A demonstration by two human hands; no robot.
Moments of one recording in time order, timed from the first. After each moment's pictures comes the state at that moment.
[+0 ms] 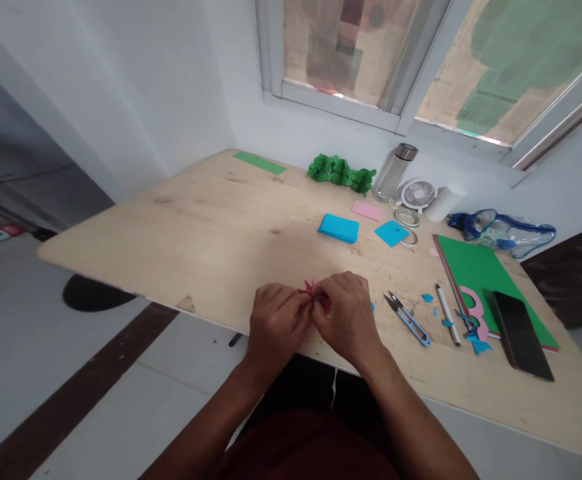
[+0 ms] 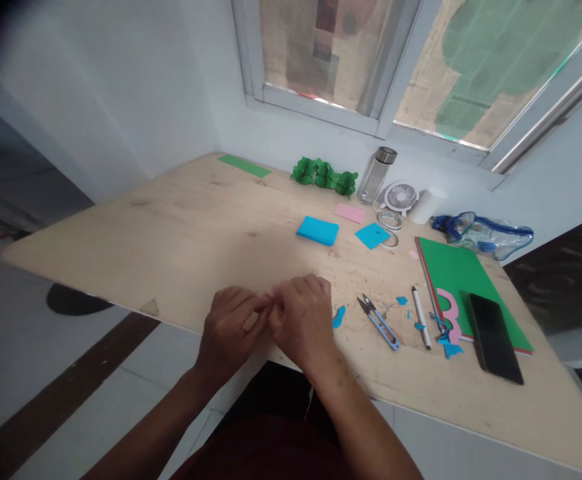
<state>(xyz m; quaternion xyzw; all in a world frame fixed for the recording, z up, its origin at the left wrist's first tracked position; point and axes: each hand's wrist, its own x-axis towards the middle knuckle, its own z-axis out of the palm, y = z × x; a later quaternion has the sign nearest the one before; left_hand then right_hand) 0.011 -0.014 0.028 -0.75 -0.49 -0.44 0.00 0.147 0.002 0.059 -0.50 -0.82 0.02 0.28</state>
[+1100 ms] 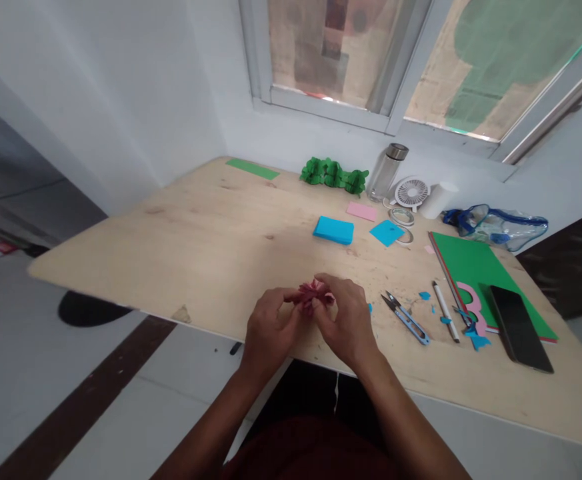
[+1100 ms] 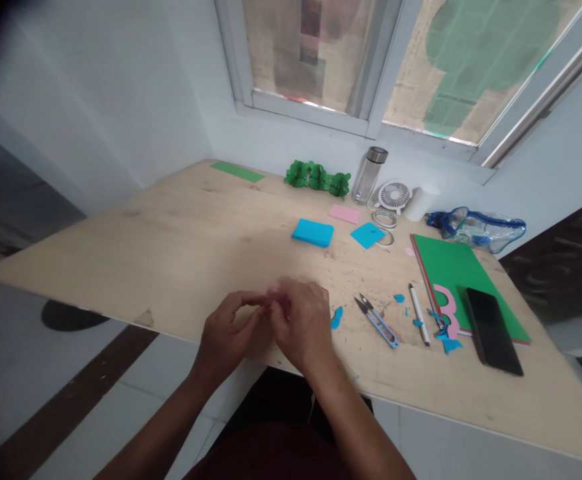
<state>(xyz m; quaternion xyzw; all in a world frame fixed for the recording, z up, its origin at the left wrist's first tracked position) 0.008 -0.012 0.015 -0.66 -0.54 -0.48 -0.18 0.152 -0.002 0.046 -0.51 -0.76 0.11 0.38</state>
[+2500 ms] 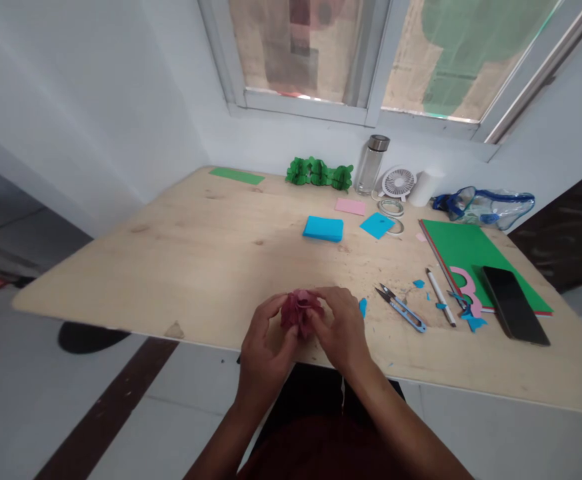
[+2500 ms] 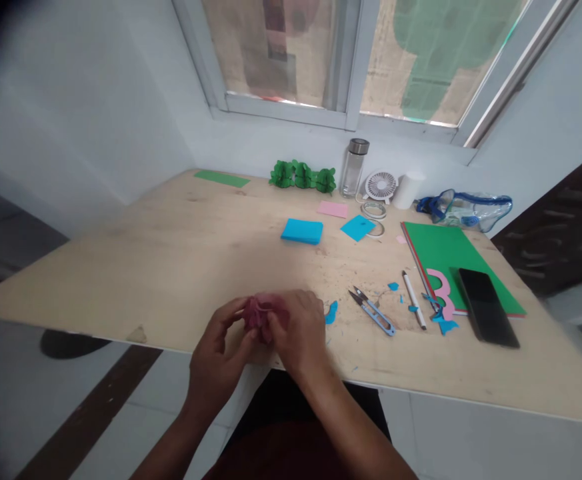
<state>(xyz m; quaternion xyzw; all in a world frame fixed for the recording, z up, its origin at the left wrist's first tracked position) 0.011 -0.034 0.002 -0.64 -0.52 -0.51 -0.24 0.152 -0.013 0.028 -0.54 -0.71 0.15 0.43</state>
